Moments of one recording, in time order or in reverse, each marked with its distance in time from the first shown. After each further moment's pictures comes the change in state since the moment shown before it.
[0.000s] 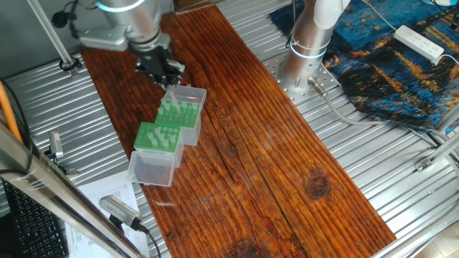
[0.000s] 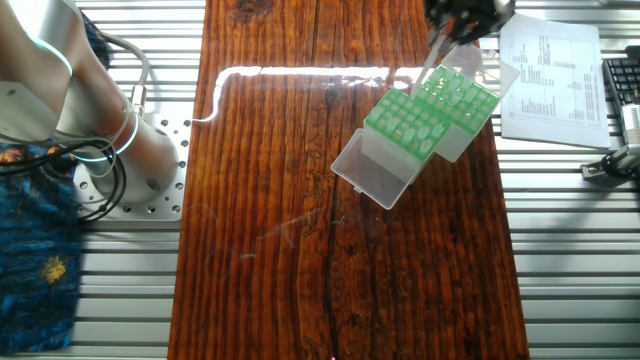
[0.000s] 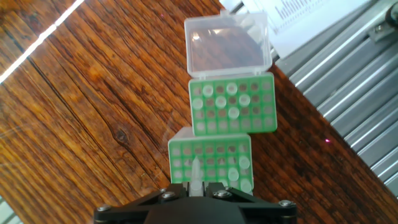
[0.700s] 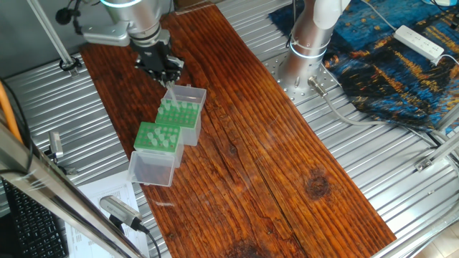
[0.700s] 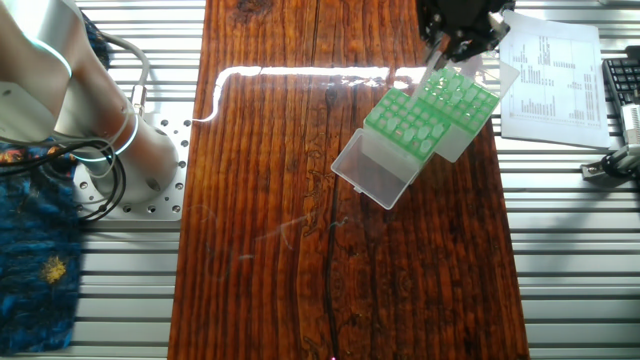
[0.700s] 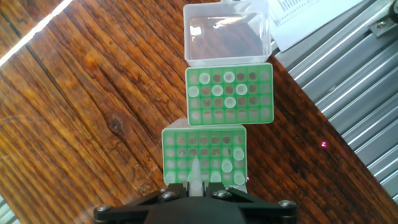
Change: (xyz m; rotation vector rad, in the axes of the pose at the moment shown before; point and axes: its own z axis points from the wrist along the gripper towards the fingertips) arm 0.013 -0.010 0.010 0.012 -0.001 -0.033
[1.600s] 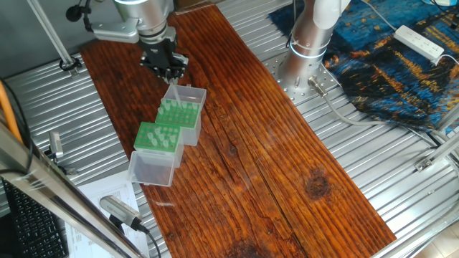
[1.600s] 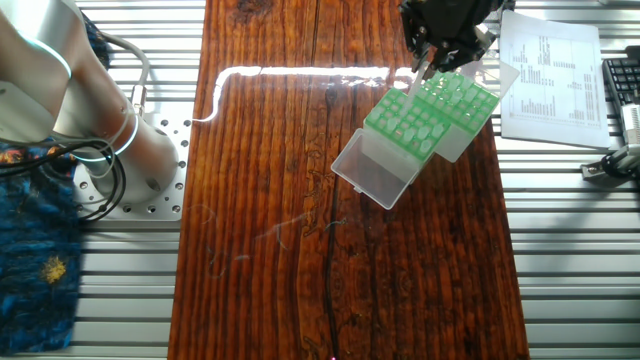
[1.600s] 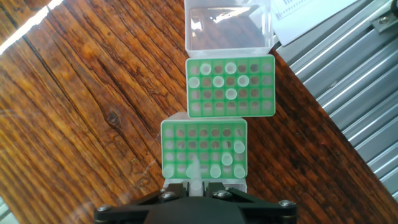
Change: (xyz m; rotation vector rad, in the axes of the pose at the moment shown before) arm 0.010 -0.002 0.009 0.000 0.005 -0.025
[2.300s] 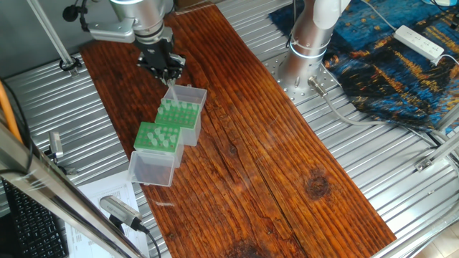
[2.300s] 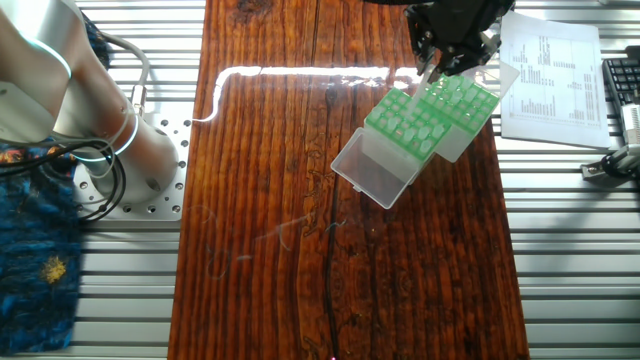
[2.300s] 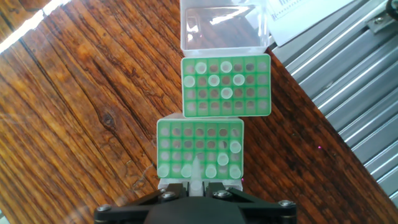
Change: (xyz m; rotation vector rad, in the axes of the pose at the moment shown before) arm -0.003 -0.004 -0.004 -0.004 -0.007 0.002
